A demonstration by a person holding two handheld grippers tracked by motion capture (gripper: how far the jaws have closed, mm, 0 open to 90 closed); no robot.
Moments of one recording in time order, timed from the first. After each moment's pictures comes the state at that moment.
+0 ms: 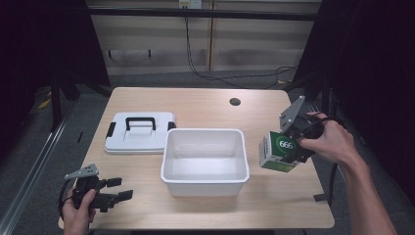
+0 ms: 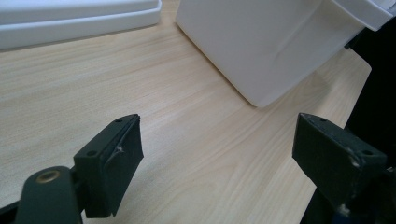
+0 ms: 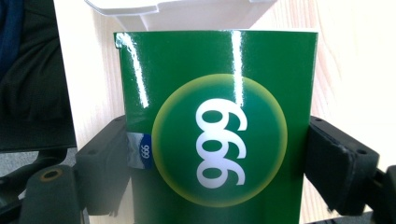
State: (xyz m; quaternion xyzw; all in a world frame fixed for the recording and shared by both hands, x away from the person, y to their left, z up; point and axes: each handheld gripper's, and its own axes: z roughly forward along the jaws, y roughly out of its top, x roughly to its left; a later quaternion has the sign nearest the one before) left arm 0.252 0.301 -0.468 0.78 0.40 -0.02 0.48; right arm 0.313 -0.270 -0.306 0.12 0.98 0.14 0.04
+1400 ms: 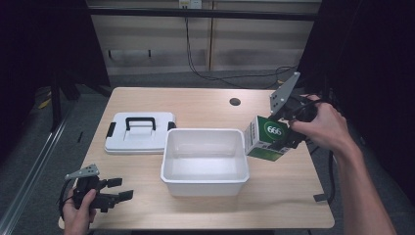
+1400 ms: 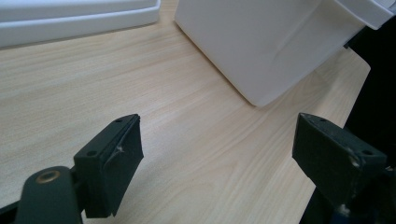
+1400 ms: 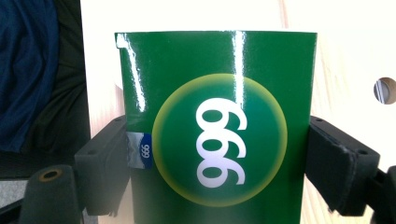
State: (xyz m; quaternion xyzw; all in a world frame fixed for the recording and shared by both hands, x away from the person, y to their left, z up) left arm 0.251 0.300 -0.469 0.78 0.40 -0.02 0.48; right arm 0.322 -0.234 -0.254 0.10 0.98 0.19 0.04
